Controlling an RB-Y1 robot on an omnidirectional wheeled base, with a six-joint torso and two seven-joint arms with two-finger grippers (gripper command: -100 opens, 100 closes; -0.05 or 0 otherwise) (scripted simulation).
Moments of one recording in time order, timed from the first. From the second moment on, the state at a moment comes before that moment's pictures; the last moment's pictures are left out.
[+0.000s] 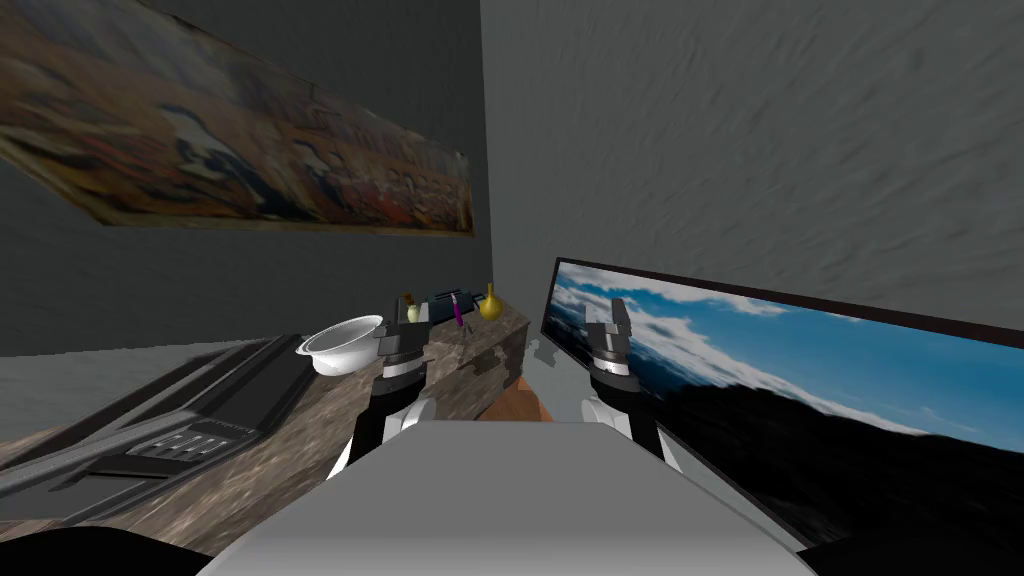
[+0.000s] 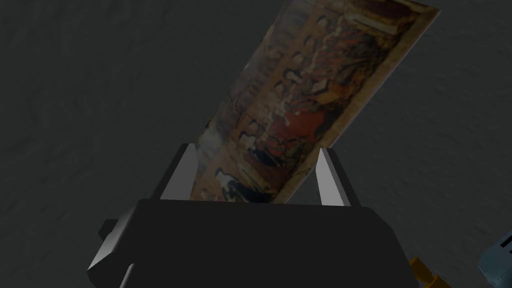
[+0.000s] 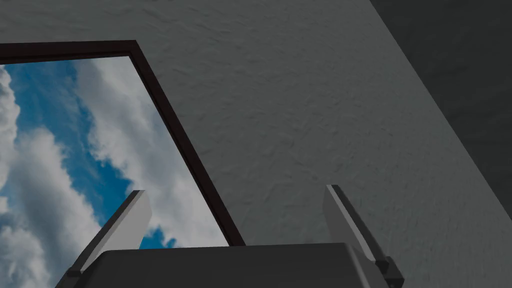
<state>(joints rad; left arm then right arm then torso) 0.54 -0.03 -0.04 -2.30 0.09 -0.61 0.12 0.51 -0.03 0.06 -2.34 -0.06 -0.53 0.09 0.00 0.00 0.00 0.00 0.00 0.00</state>
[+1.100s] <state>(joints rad) 0.48 0.17 0.11 -2.10 -0.17 -0.63 0.08 0.51 -0.03 0.06 -2.34 -0.06 -0.53 0.09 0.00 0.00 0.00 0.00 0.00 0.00</state>
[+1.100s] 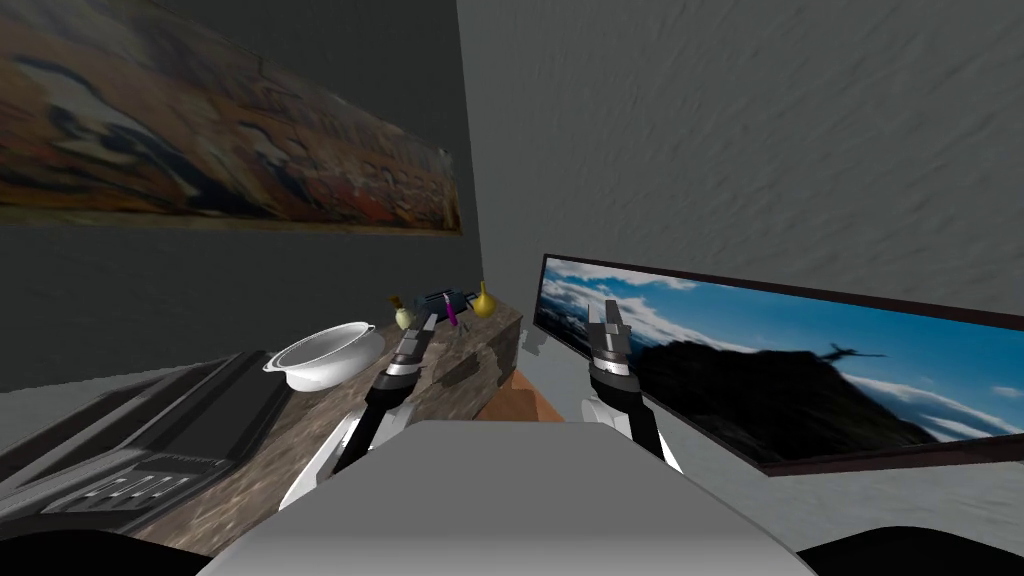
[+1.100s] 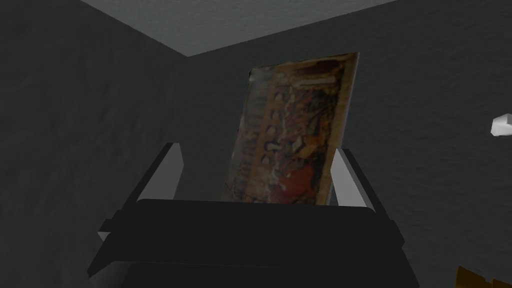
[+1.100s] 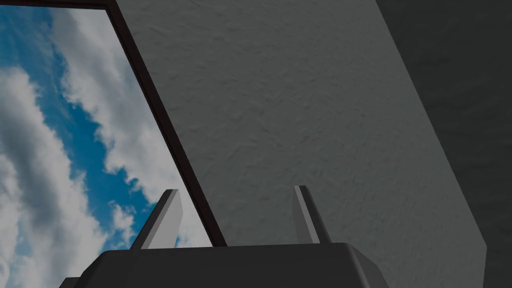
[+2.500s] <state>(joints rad) 0.36 0.34 0.27 -1.77 -0.53 -0.68 0.00 0.51 -0.03 0.06 -2.34 -0.06 -0.53 0.09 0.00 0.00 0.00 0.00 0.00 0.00</state>
